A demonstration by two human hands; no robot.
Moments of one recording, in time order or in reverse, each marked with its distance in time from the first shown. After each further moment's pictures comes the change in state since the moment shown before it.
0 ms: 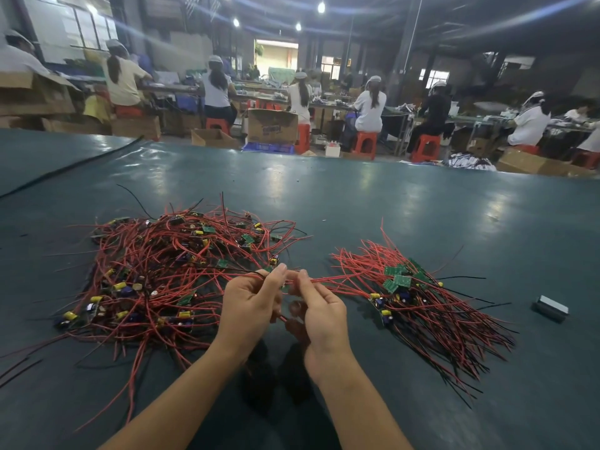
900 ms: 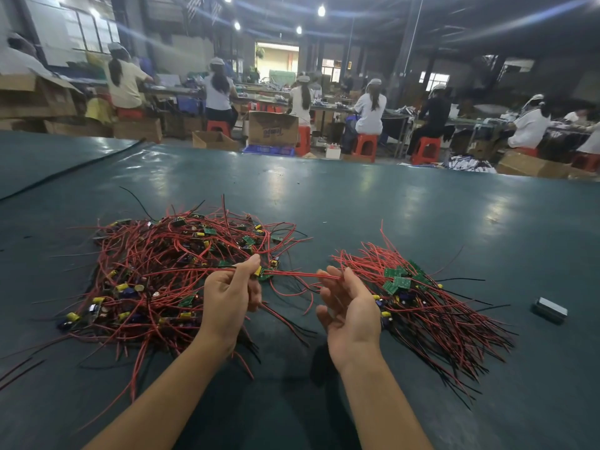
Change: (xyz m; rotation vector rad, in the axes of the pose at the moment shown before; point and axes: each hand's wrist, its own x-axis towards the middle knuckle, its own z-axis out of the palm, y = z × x) left_hand 0.014 -0.002 -0.019 -0.046 0.143 -0.035; right_hand 0.007 -0.021 -0.026 0.242 0.123 0.060
